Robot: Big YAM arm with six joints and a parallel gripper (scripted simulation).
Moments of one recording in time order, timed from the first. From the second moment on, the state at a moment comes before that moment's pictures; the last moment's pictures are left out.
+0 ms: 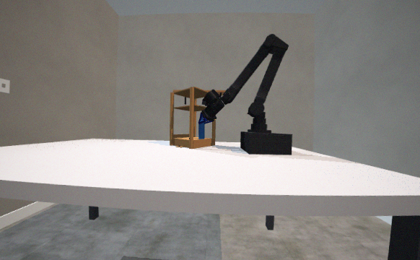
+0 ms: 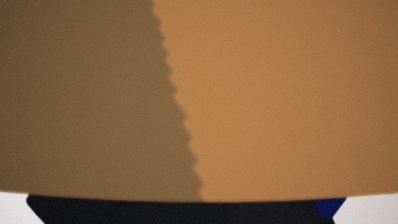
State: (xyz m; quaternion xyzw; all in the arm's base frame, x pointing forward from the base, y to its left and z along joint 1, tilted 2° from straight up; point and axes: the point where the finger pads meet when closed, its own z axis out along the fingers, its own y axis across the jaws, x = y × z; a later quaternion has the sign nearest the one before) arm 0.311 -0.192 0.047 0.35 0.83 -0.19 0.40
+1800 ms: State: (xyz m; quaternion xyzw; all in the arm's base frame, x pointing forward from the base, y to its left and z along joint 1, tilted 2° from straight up) arm 0.318 -0.195 0.052 0.35 0.82 -0.19 0.40
